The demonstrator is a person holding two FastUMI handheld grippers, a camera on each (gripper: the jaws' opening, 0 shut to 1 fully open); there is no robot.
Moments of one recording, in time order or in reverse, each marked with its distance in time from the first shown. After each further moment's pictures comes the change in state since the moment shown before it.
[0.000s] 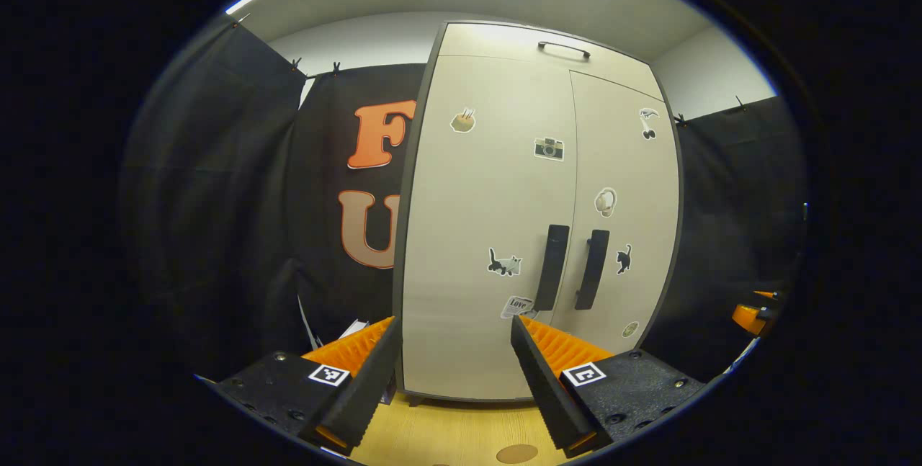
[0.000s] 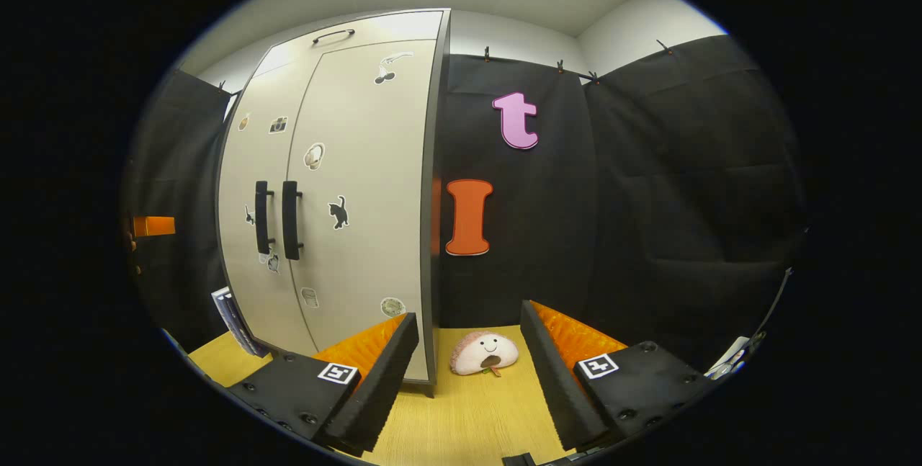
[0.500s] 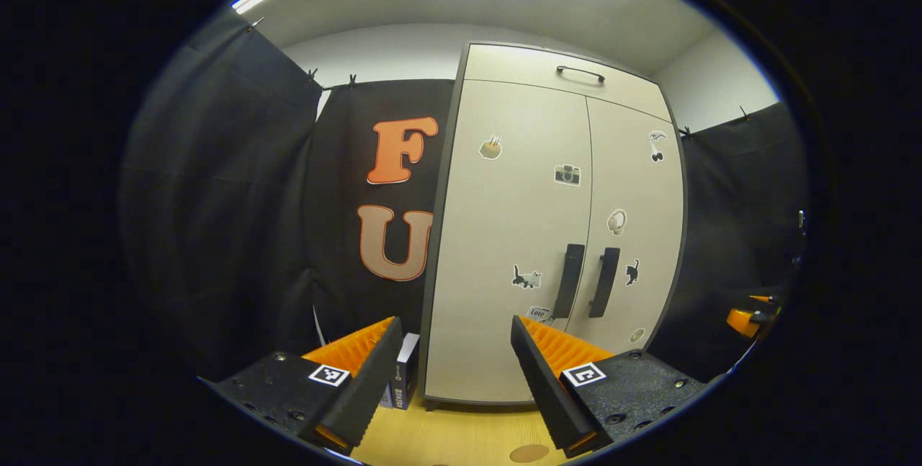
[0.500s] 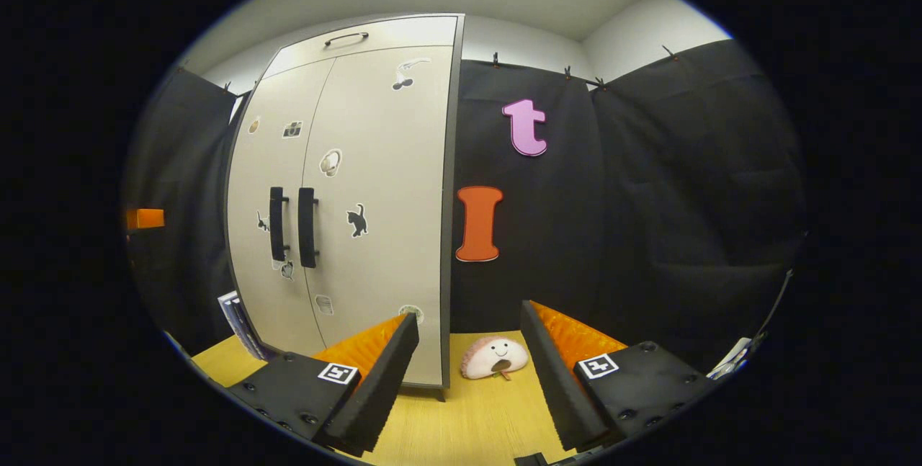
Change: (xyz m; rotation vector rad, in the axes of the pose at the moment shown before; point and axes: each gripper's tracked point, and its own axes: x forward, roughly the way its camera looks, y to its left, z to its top) left arm -0.032 0.041 0.026 0.005 -0.052 0.018; right arm -0.007 0.028 0.011 -0.010 -0.022 0.004
